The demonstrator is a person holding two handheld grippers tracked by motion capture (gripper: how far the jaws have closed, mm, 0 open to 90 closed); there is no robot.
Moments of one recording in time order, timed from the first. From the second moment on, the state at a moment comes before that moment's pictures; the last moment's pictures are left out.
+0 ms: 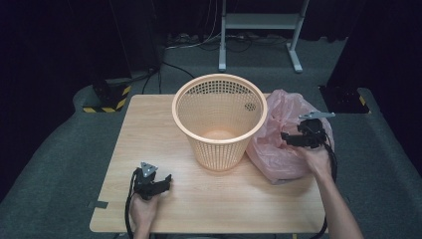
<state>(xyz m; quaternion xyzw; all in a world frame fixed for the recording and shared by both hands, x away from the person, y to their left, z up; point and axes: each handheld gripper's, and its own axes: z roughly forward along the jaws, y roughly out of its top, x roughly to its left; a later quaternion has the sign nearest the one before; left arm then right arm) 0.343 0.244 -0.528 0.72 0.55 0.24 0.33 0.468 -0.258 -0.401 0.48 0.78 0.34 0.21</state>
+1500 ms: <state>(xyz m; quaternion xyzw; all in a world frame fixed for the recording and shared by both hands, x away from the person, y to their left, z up) 0.342 0.245 -0.528 0.73 0.55 0.24 0.33 0.530 -0.228 -0.446 0.52 0.80 0.24 0.19</state>
